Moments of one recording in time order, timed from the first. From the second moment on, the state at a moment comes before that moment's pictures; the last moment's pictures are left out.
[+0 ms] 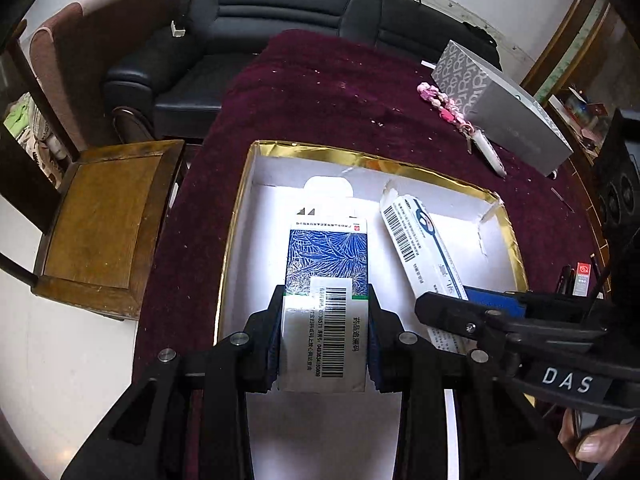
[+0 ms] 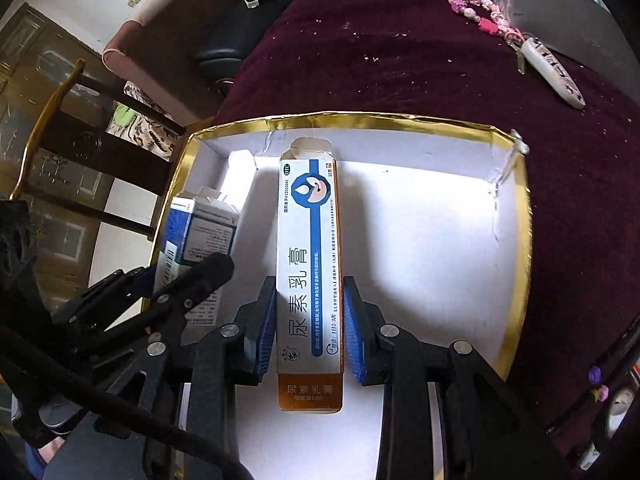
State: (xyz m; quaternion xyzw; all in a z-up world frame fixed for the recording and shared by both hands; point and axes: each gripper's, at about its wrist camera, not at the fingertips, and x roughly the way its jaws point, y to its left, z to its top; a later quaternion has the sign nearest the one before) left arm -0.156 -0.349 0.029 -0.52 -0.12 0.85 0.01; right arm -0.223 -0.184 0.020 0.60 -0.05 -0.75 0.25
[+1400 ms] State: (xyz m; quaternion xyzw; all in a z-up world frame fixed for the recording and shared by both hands) left arm -0.072 -0.278 0.084 -0.45 -0.13 0.88 0.08; right arm -0.113 -0.065 0.079 0.54 -0.06 -0.79 0.27
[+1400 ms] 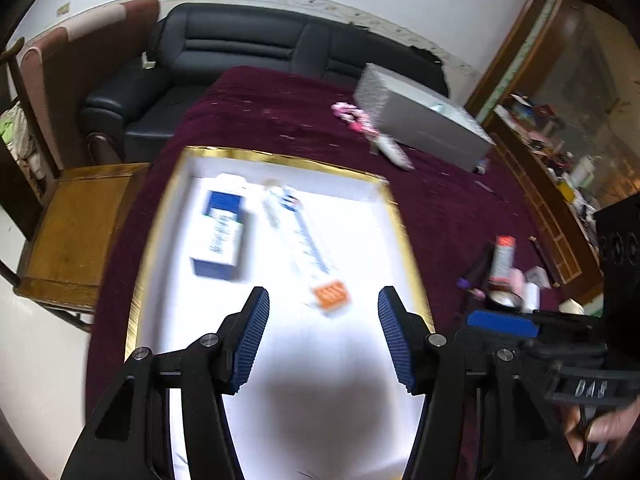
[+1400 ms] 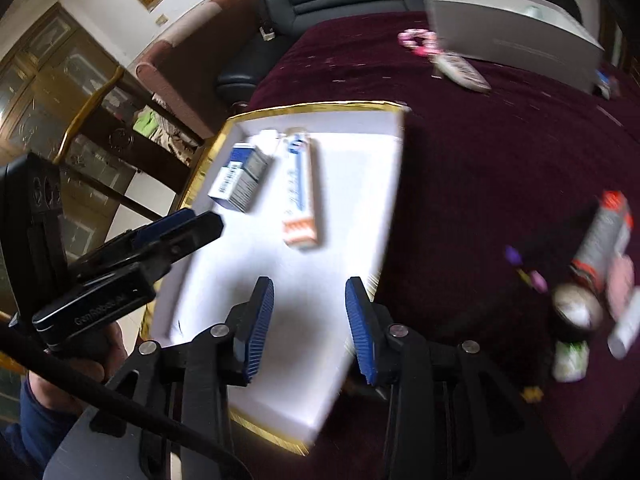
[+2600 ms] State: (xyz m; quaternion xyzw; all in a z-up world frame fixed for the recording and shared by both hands) left arm 0.010 -0.026 0.018 -0.56 0.07 0.81 0.16; right arm -0.048 0.167 0.052 0.56 -0.15 -0.79 0.21
